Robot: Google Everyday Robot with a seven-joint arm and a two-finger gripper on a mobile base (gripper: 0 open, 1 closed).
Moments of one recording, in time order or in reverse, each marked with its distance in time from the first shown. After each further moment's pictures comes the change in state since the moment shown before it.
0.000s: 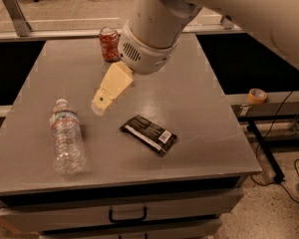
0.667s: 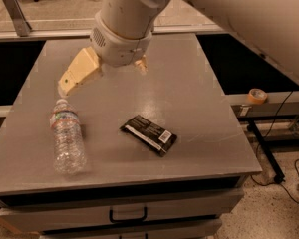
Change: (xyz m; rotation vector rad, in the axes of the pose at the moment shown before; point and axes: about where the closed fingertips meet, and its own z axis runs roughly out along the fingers) arm -0.043 0.020 0.009 -0.061 -0.015 0.255
